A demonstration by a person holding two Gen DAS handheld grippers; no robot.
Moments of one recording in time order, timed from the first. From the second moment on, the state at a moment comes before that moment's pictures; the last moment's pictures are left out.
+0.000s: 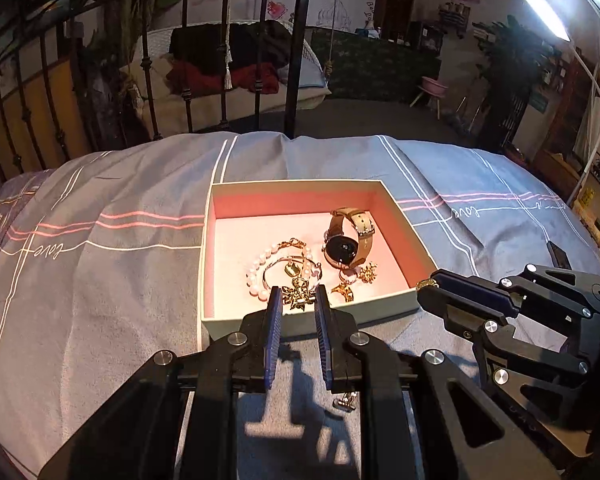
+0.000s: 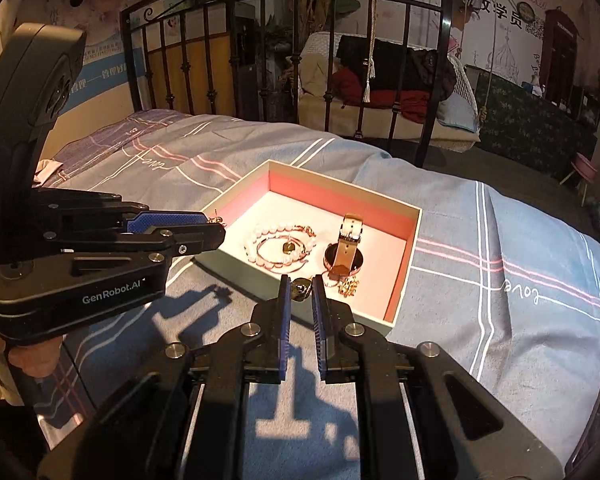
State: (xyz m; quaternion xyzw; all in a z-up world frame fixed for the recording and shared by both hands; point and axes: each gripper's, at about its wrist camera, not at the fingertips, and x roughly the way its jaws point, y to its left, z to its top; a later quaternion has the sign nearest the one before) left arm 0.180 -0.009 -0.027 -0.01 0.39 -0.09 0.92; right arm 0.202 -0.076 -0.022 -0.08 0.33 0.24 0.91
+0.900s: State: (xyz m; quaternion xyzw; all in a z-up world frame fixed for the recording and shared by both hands) left arm 0.259 -0.005 -0.040 -0.04 0.43 -0.05 0.90; right arm 0.273 -0.063 -0.036 -0.06 0.35 0.20 0.91
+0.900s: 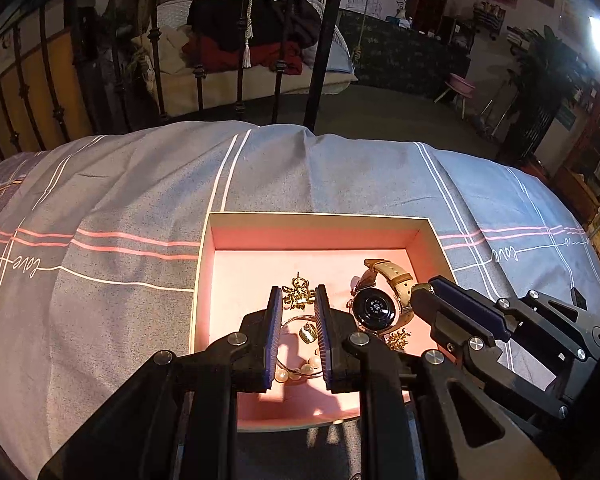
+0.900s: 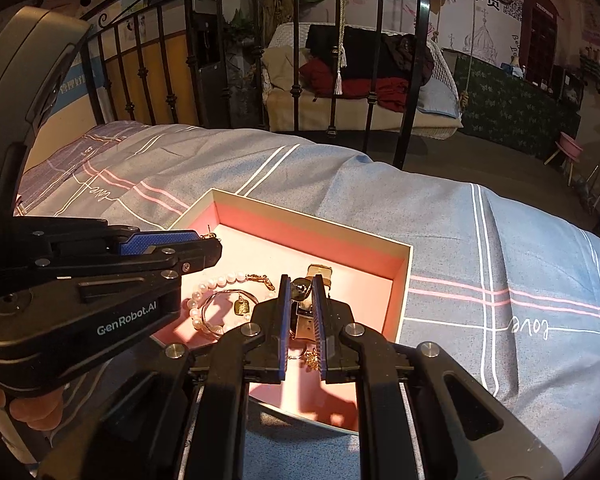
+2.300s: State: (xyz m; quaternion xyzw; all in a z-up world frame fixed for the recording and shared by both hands) left arm 0.148 -0.036 -0.099 0.01 0.46 -0.11 0.88; right arm 0.157 -0.097 -0.098 -0.07 0.43 0.19 0.88
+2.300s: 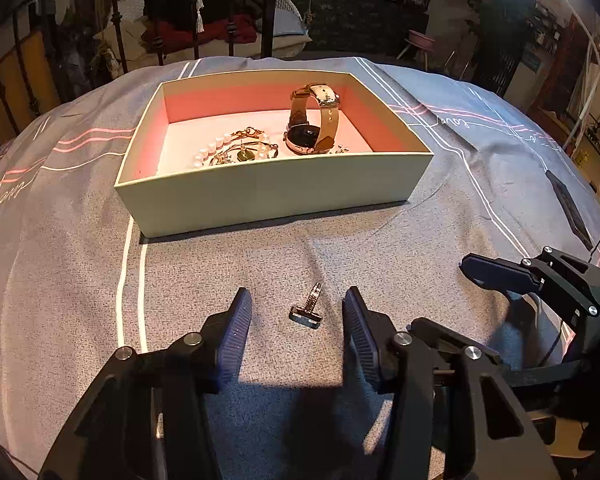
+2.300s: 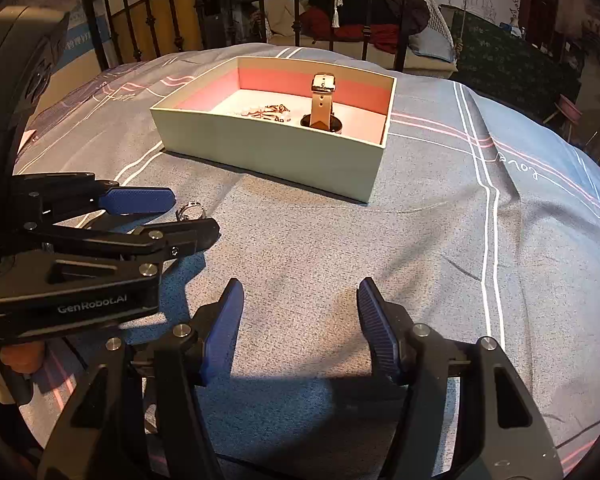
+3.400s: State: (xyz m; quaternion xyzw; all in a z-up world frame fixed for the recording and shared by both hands) left arm 0.207 -0.011 -0.023 -0.05 0.41 -0.08 0.91; right arm 0.232 -0.066 -0.028 -0.06 0.35 0.22 0.91
